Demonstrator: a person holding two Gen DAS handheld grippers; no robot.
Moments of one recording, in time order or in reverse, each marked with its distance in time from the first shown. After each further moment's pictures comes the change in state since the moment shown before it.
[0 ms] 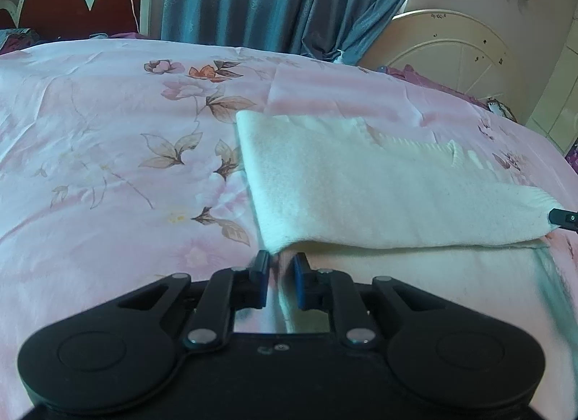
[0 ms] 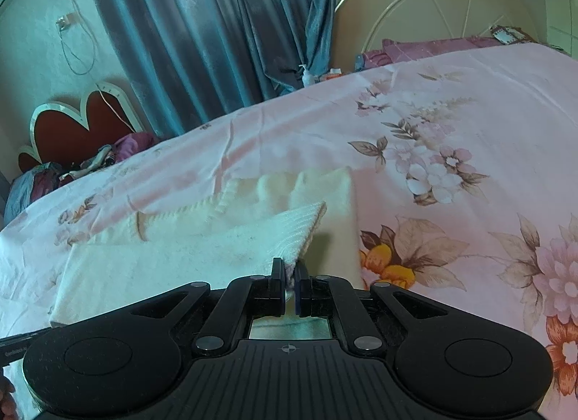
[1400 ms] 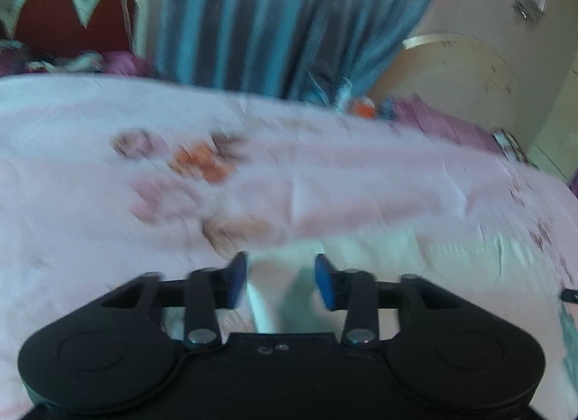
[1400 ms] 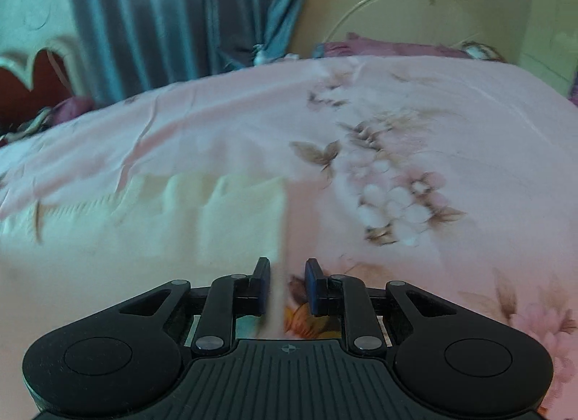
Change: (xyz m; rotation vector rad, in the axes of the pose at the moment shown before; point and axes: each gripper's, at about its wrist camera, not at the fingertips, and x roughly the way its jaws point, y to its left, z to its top) left arm 0.067 0.022 0.098 -0.026 -0.111 -0.005; right arm 0.054 -0.013 0.030 -0.088 -0.001 -0.227
